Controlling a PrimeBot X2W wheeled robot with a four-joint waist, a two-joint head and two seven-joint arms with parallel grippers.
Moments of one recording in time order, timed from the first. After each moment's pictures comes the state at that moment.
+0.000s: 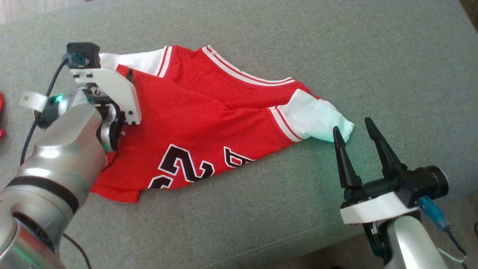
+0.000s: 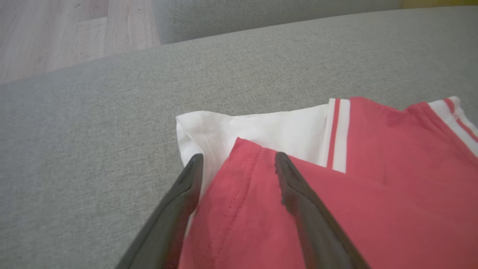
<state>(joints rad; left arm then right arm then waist) -1.03 0.29 -1.22 1.06 -1.19 0.20 -0.06 -0.09 -0.05 0.14 0.13 0.03 0.13 -0.25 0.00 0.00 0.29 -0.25</state>
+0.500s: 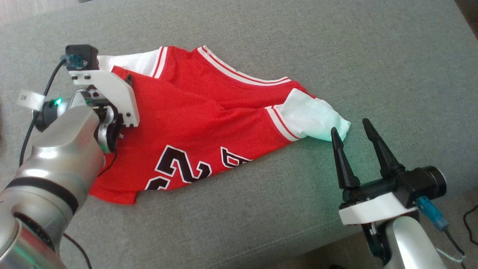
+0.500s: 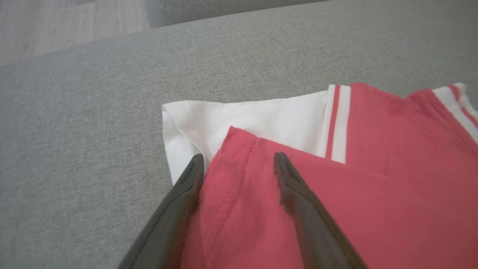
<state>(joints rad) -1.03 0.29 -1.22 1.09 -1.20 0.18 -0.03 -0.09 -0.05 0.15 0.13 0.03 0.13 -0.25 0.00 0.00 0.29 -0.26</state>
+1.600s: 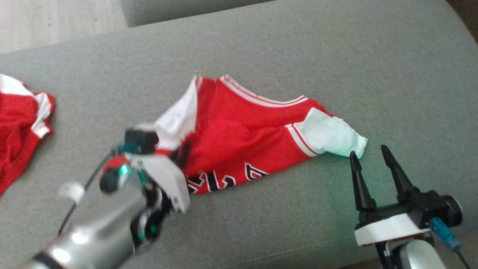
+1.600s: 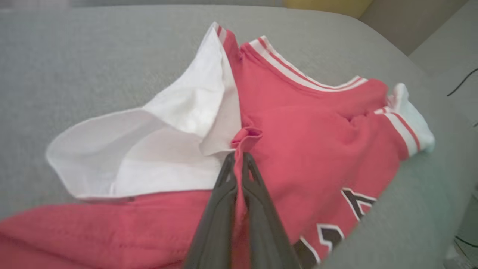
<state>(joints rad) -0.71 0.41 -1.25 0.51 -1.20 0.19 -0.21 0.01 -0.04 0.07 0.14 0.02 0.13 -0.25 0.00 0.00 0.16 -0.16</state>
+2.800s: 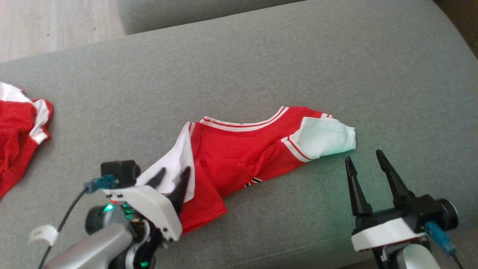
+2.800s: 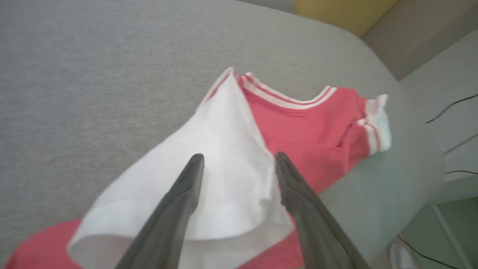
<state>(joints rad) -0.41 0.60 -1.07 -0.04 -1.24 0.47 -0.17 0.03 -0.04 0.09 0.14 0.02 0.13 -0.25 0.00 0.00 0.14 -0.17</state>
